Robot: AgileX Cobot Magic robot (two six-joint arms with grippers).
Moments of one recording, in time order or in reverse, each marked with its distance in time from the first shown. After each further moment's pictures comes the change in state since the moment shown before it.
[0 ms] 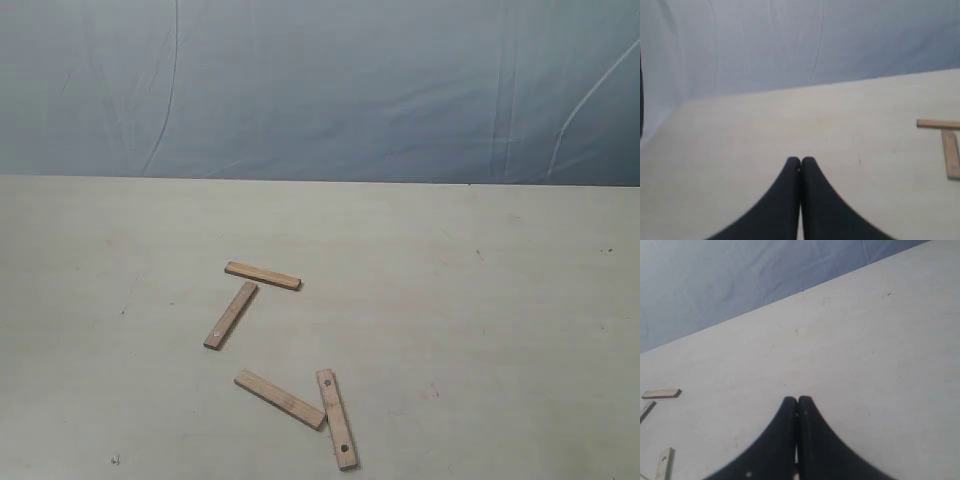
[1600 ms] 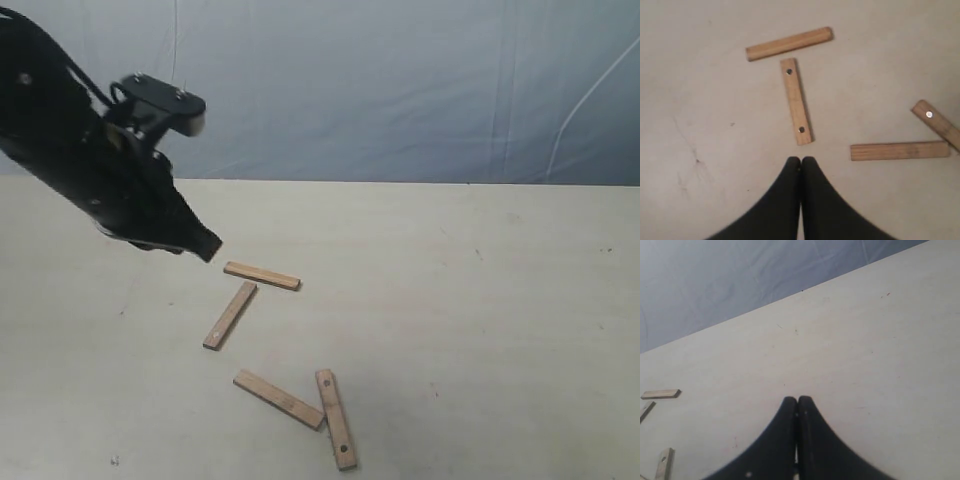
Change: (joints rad) left arm -0.412 1.570 -1.212 -0.270 0.588 0.282; right arm 0.000 0.000 0.000 0.000 0.000 0.000
